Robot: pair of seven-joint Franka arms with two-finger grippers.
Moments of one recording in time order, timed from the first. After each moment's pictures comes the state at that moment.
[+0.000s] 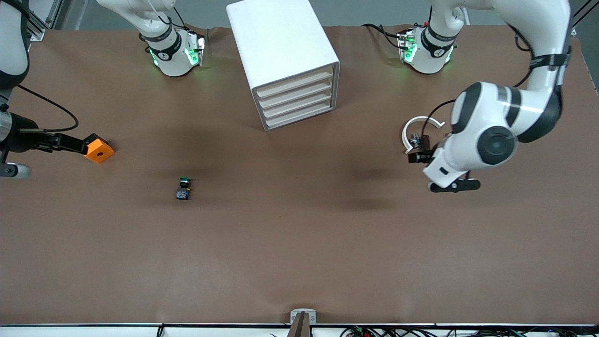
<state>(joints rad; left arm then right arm) -0.27 0.32 -0.05 -1.78 -0.02 1.79 -0.43 -0.06 0.17 -0.02 -1.58 0.09 1.59 0.05</state>
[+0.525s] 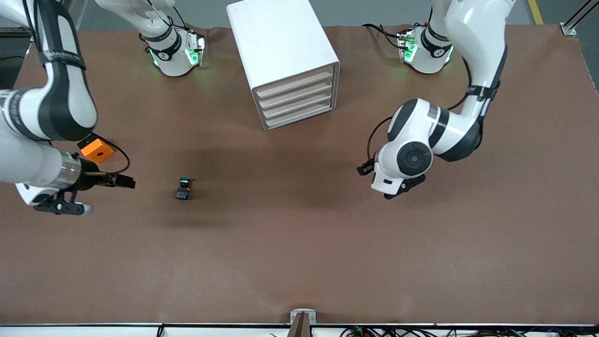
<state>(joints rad) -0.36 0.53 -0.14 -1.60 -0.14 1.80 -1.01 0.04 0.34 -0.02 -1.63 0.10 1.86 0.09</state>
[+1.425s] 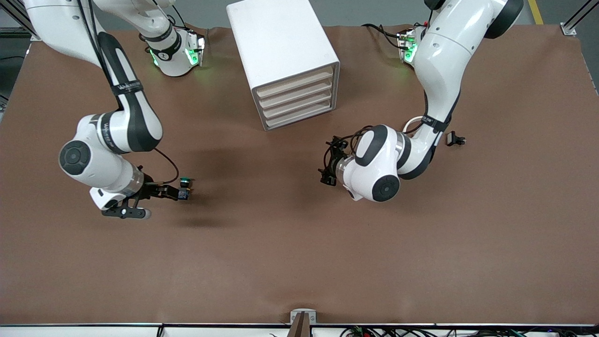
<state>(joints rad) -0.39 0.79 -0.19 -1.40 -0.54 1.80 -1.80 0.16 0.40 -0.02 -1.89 0.10 2.30 0.16</state>
